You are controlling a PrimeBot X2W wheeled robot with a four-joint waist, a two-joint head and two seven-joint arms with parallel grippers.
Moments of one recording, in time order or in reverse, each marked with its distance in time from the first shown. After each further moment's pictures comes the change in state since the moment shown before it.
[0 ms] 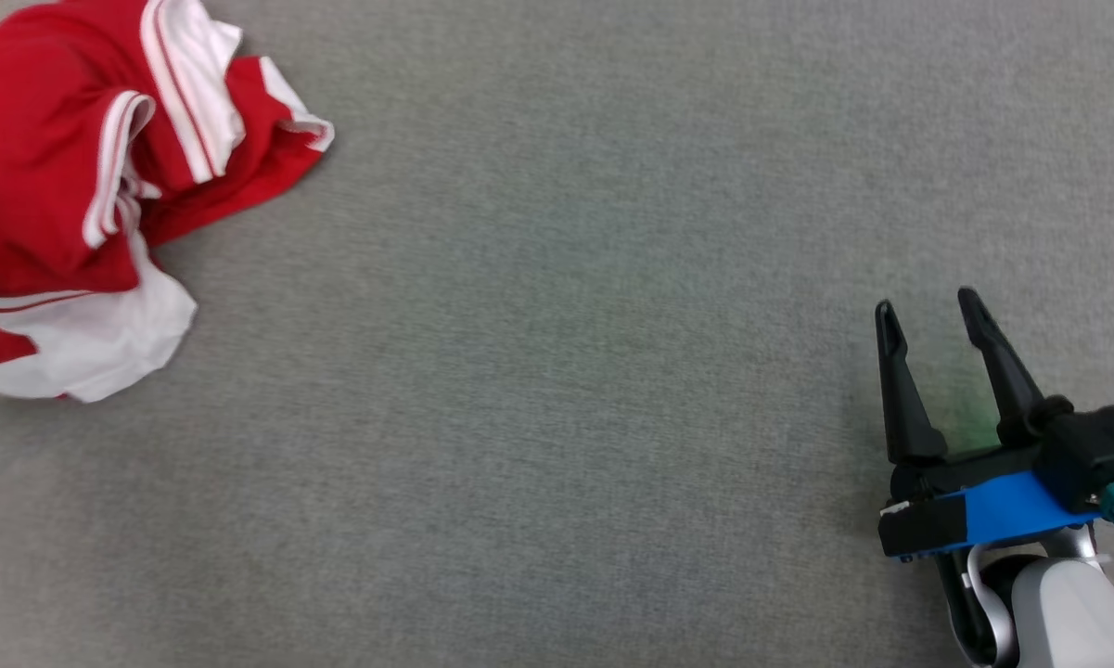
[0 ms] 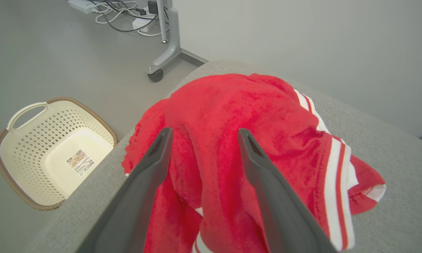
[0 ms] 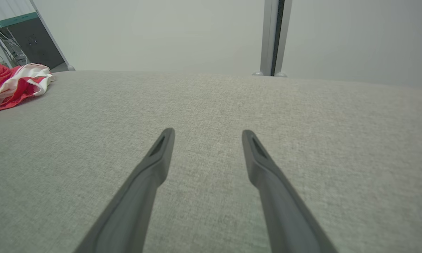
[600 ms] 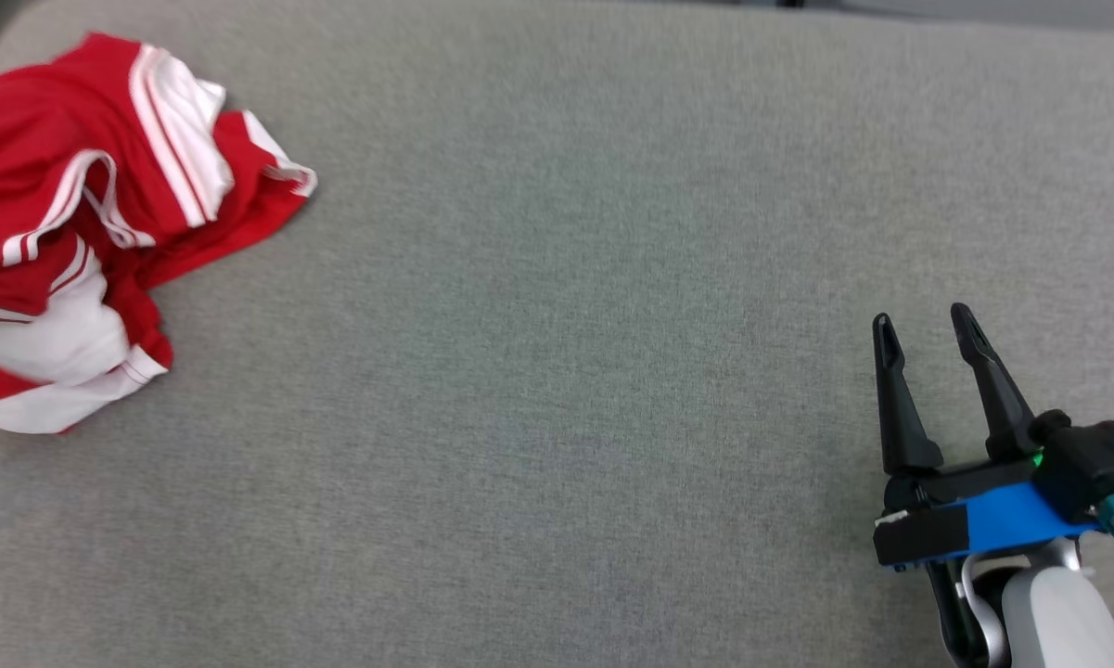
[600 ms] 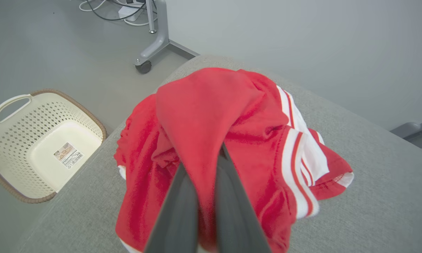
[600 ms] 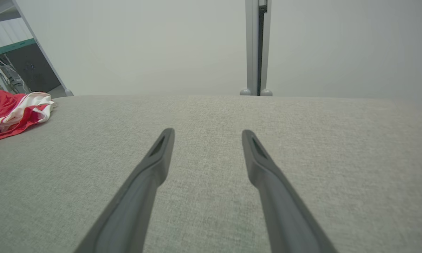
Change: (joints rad) left arm 0.031 0.045 0.004 0.002 -0.040 -0.006 0.089; right arm -0.002 0.000 0.002 0.062 0.064 0.000 -0.056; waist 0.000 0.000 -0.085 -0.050
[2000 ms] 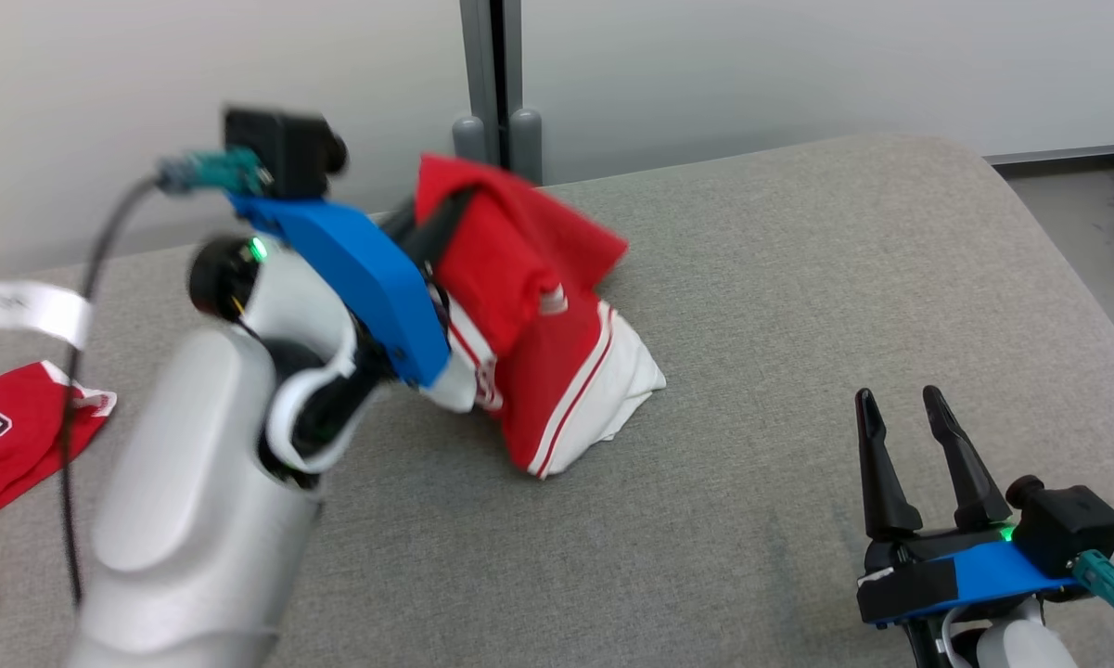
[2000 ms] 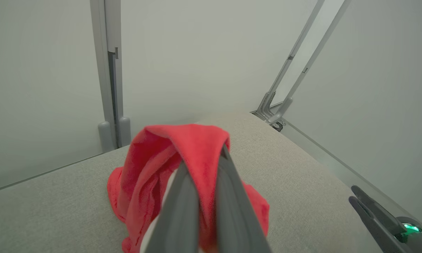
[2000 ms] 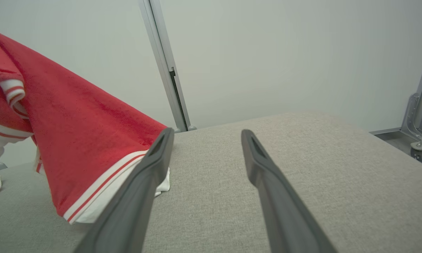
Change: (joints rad) left arm -0.031 -0.262 -0.552 -0.287 -0.151 -0.095 0.019; right arm 0.067 0.000 0.034 0.137 0.133 0.000 -0.081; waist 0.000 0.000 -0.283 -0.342
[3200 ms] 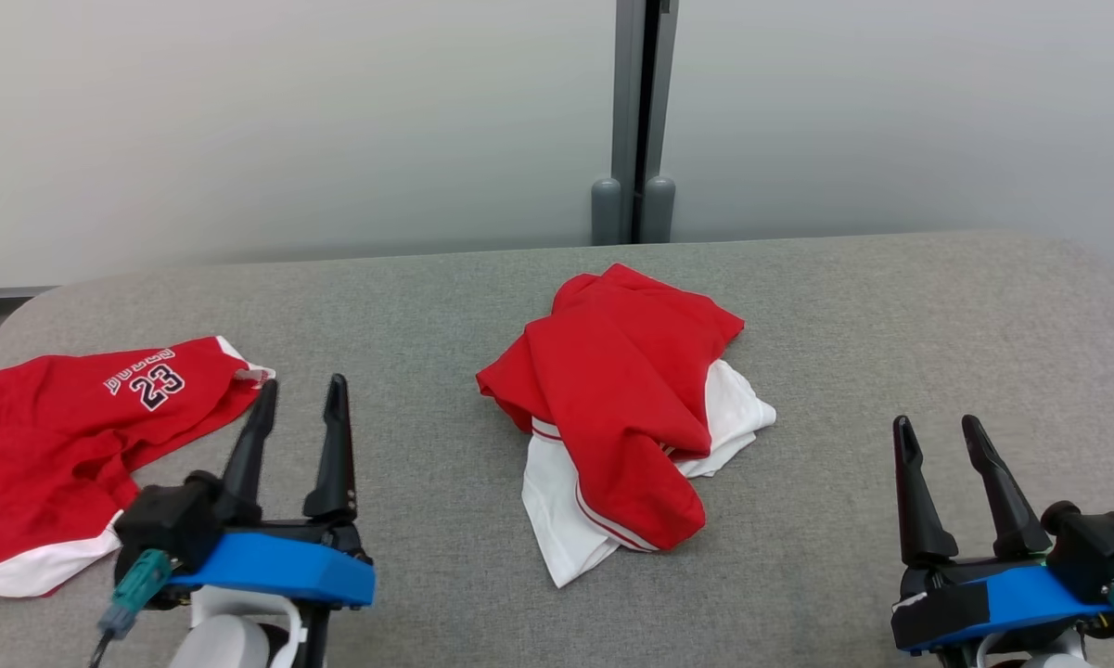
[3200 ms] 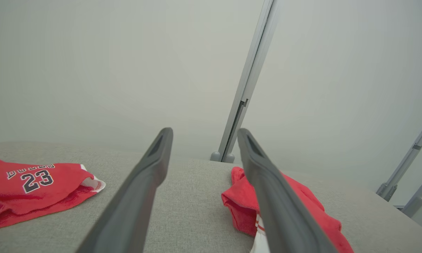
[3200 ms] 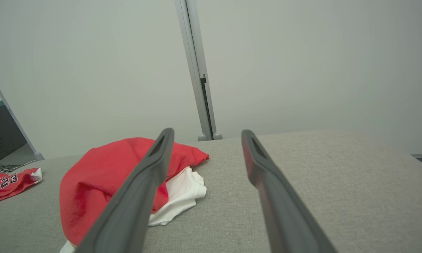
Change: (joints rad) left arm 0.482 -0.005 0.084 0.065 0.171 0.094 -0.763; right arm 0.070 0.000 -0.067 -0.060 -0.029 0.000 0.052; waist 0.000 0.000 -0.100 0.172
